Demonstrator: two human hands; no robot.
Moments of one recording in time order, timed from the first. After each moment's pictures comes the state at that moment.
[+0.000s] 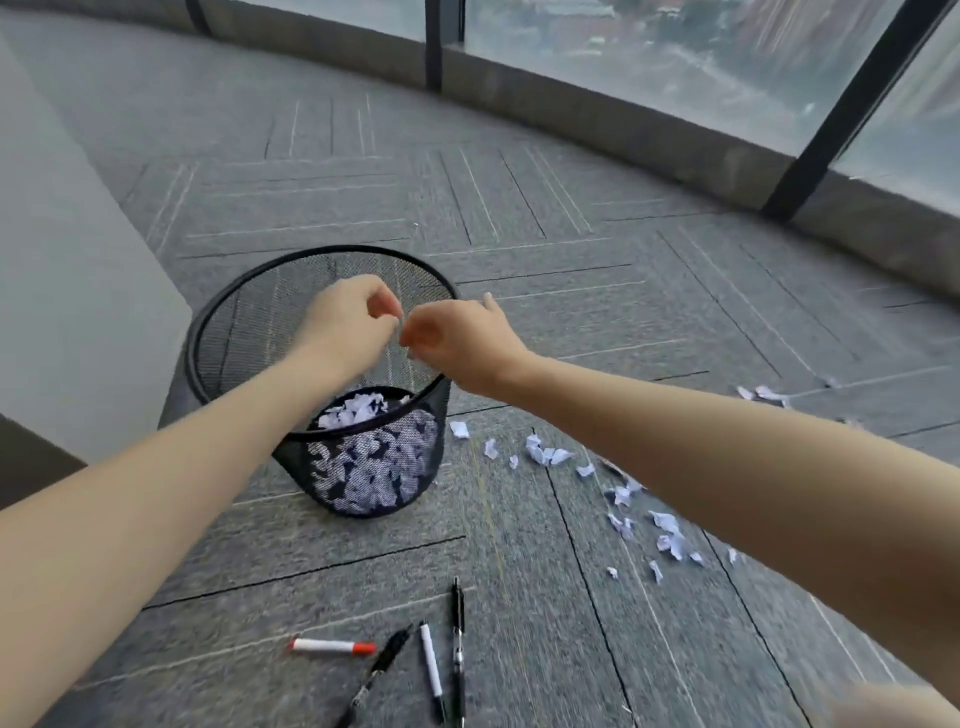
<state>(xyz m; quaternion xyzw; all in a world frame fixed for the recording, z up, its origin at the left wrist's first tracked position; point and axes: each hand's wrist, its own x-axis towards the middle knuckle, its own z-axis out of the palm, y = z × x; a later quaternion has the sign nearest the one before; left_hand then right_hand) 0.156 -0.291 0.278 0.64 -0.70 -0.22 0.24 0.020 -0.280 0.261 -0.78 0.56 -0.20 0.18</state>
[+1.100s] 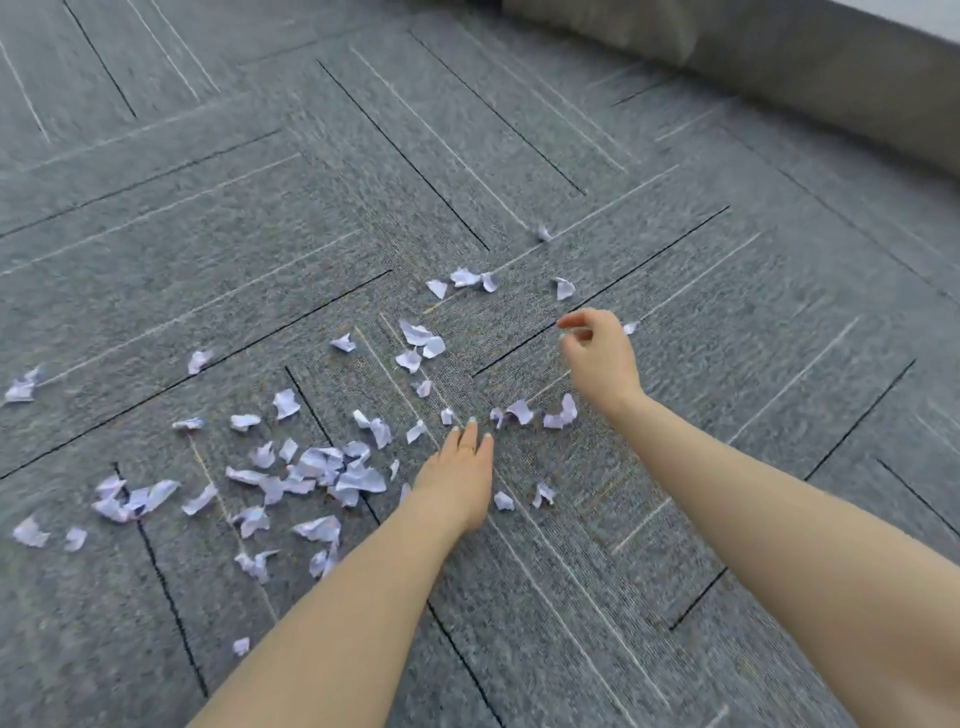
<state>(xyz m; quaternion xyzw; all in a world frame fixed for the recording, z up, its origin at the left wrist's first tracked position) -0.334 -0.169 0.040 0.32 -0.87 -0.24 -0.30 -0.522 -0.161 0.039 -0.33 0.85 -0.34 0.22</state>
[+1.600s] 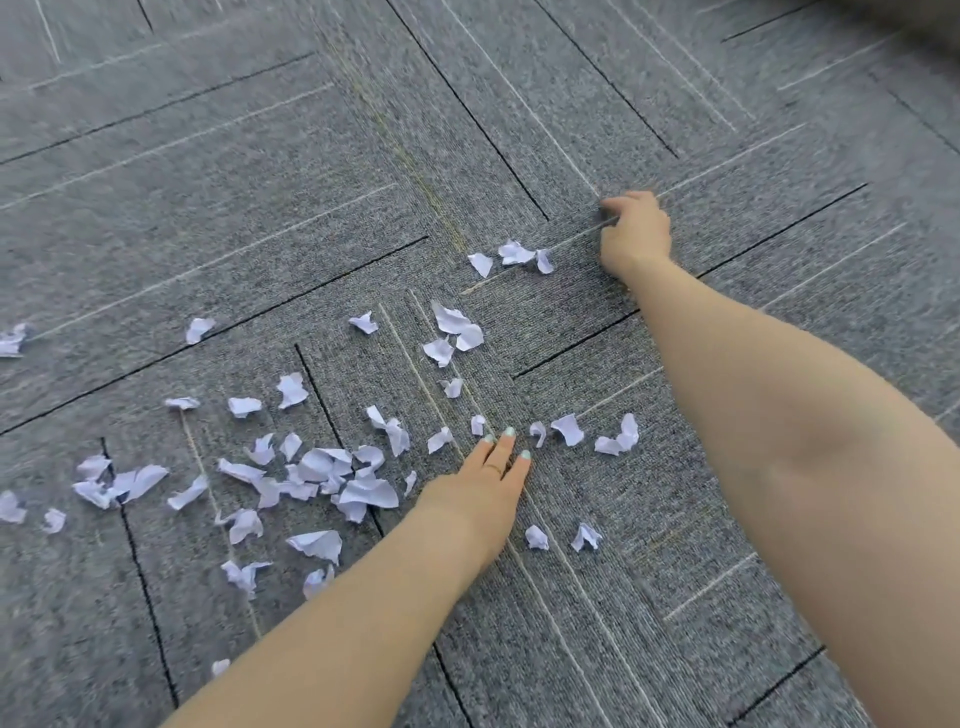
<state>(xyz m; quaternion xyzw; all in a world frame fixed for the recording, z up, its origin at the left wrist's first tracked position) -0.337 -0.189 0.033 0.29 -0.84 -0.26 -0.38 -0.599 -0.310 -0.012 -0.37 0.89 -0.19 0.16</state>
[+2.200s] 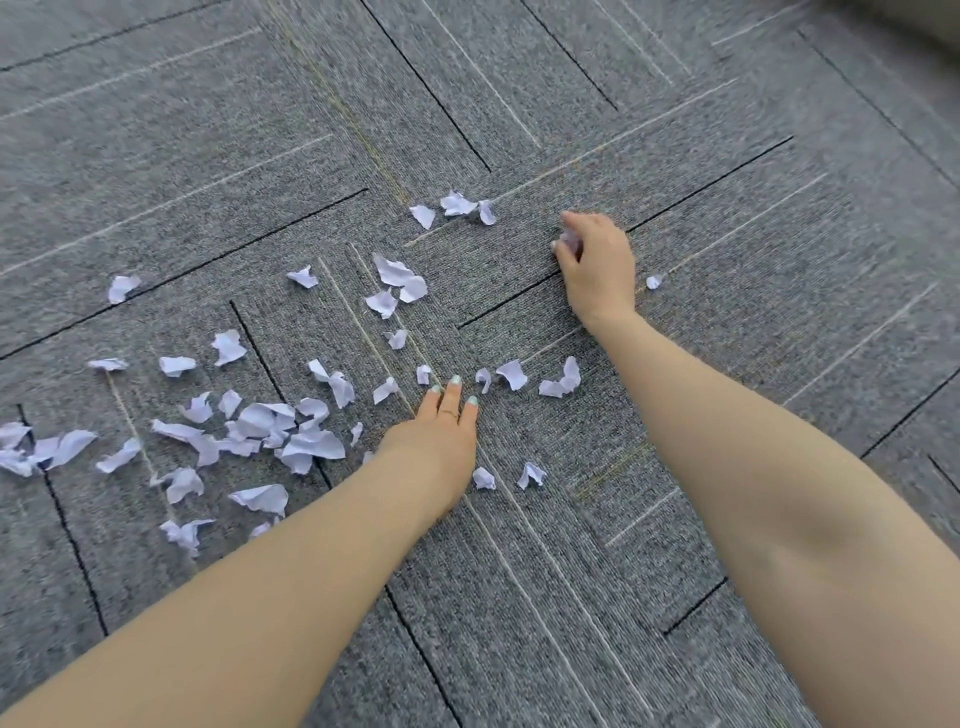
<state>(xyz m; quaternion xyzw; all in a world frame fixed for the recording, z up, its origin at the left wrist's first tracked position) -0.351 -0.175 0.038 0.31 -0.84 -0.20 -0.41 -0.574 -0.214 -0.029 -0.44 0.85 -0.26 0.08</state>
